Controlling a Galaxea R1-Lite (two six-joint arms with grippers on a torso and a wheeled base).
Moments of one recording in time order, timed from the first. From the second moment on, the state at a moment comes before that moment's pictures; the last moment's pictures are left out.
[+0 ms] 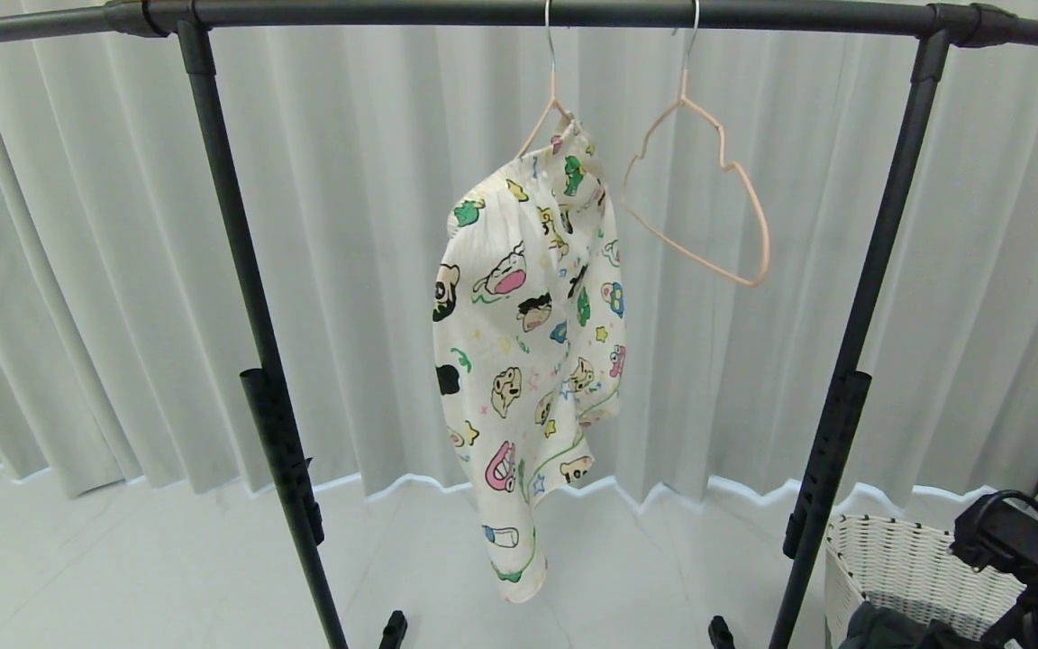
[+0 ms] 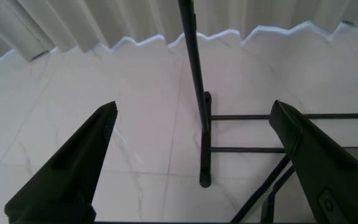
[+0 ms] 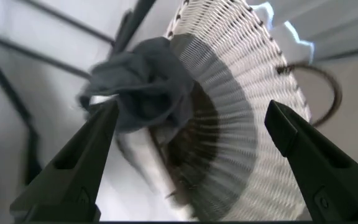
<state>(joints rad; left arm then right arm) 0.00 0.50 0.00 -0.03 0.07 0.17 0.04 1.42 -0.24 -0.33 -0.07 -0.54</state>
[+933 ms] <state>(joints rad) 0.00 0.49 0.00 -0.03 0.07 0.17 -0.09 1.82 -0.32 -0.48 -0.12 -0.65</state>
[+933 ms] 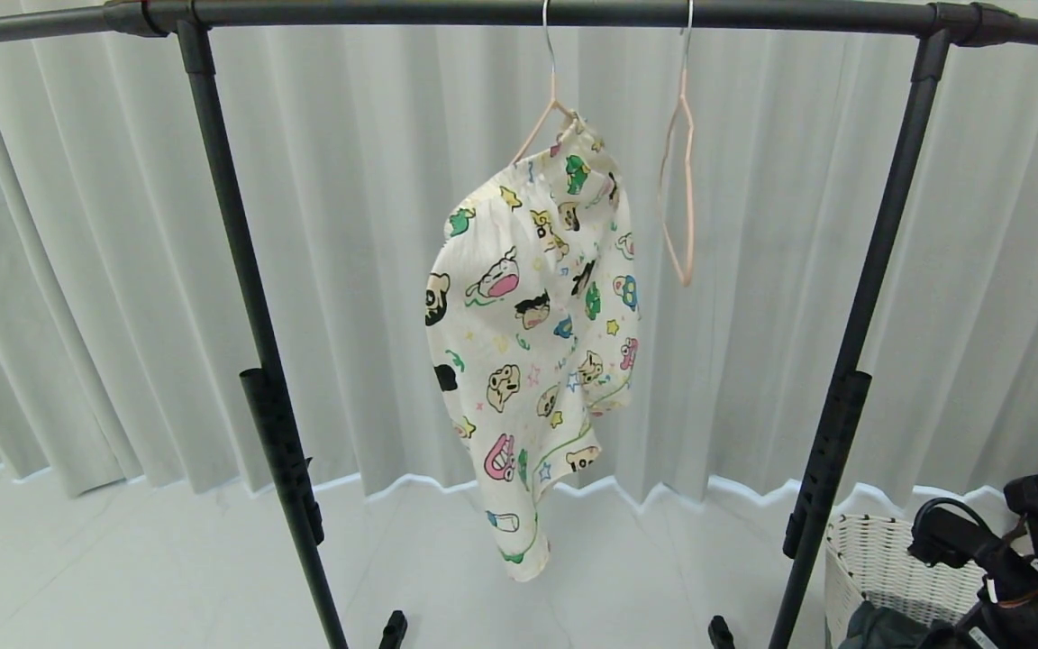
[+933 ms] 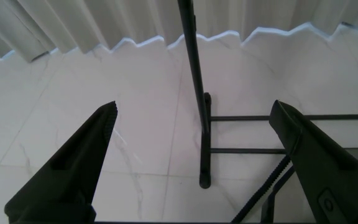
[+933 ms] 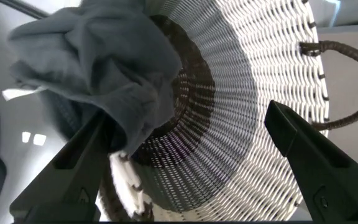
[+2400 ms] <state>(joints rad) -0.04 0.45 0.00 -0.03 0.02 0.17 0.49 1.30 -0.97 0.32 -0.11 0.07</state>
